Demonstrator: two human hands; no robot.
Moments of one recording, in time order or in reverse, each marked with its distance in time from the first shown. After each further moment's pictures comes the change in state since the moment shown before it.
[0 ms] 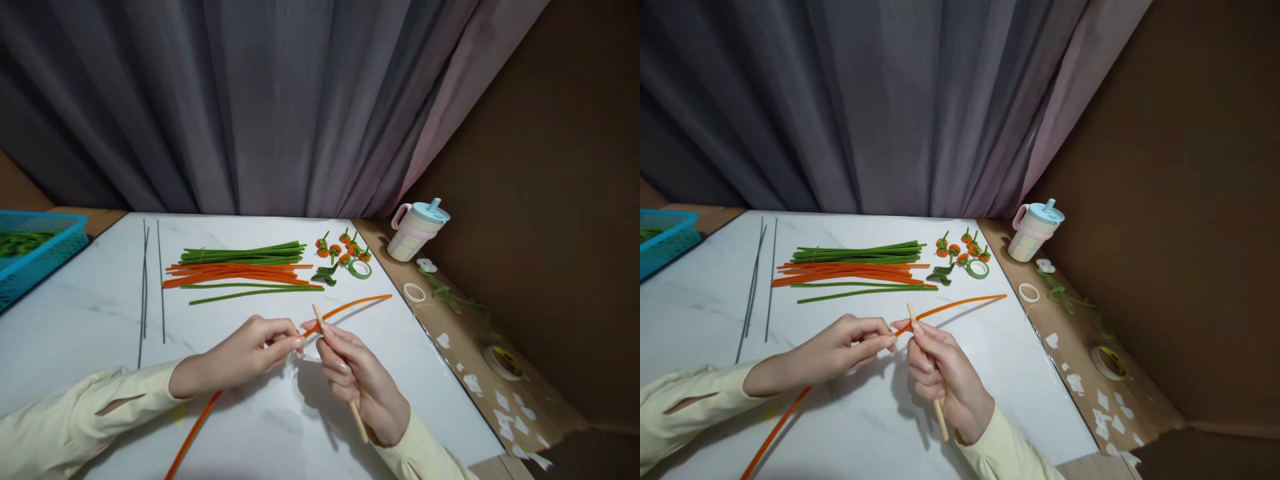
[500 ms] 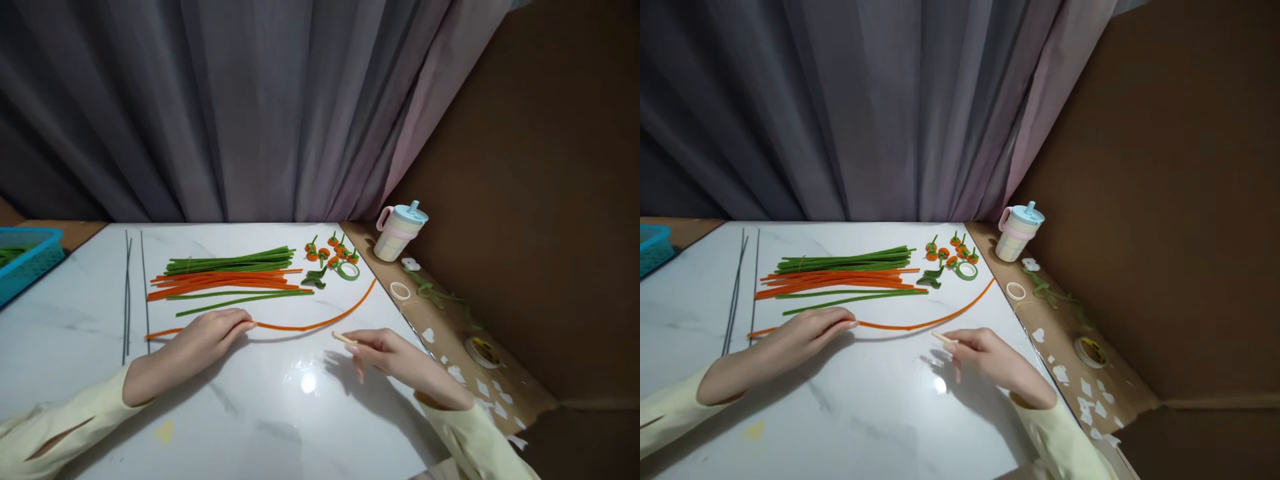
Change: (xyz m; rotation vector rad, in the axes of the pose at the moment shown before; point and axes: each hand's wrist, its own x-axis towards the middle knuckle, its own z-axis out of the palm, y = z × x) left_hand -0.011 -0.029 -0.041 0.557 0.165 -0.033; right_hand -0.040 -0.058 -0.053 -1.213 0.067 -0.007
